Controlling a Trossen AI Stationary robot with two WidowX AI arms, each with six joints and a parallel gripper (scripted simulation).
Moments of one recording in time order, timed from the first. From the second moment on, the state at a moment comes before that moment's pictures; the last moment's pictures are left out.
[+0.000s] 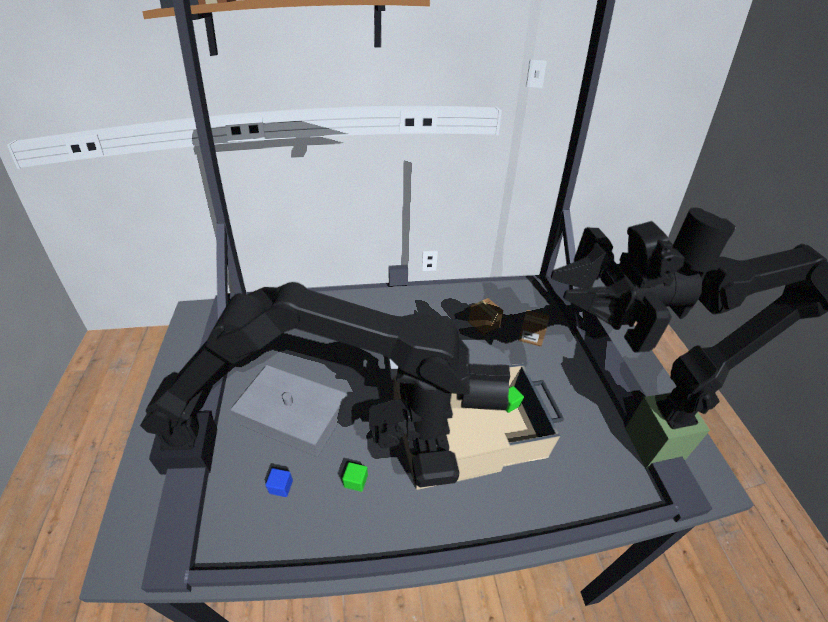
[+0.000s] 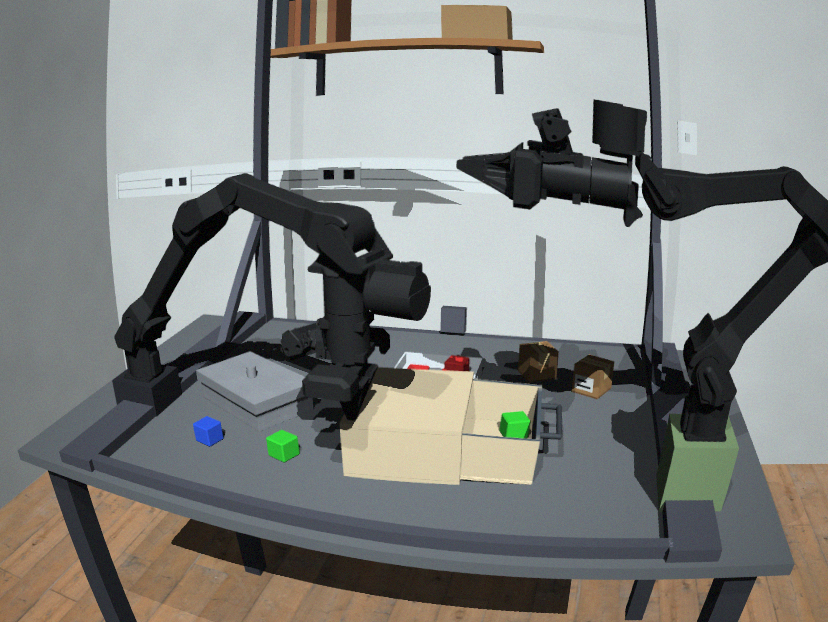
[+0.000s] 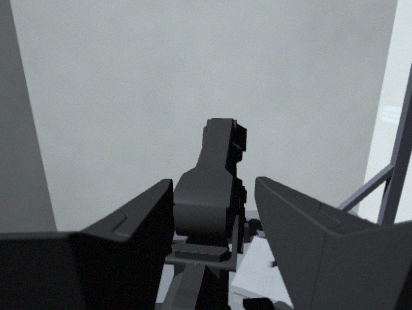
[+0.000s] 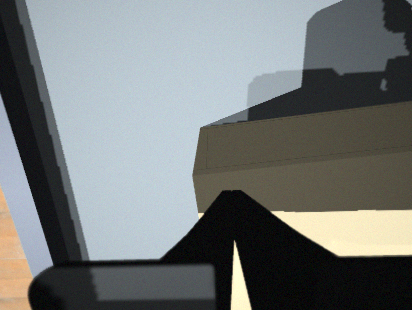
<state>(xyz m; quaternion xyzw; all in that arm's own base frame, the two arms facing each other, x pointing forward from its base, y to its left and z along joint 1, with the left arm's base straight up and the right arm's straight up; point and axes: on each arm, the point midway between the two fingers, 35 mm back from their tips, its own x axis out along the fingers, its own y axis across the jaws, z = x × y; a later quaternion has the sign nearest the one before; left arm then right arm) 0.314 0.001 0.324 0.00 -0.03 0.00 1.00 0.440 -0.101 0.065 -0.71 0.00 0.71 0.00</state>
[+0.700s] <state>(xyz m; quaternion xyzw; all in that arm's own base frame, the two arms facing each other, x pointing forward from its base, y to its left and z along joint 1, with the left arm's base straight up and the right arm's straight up) 0.322 -0.010 0.301 -0.05 0.02 -0.01 1.00 0.440 -0.101 0.065 -0.71 0.00 0.71 0.00</state>
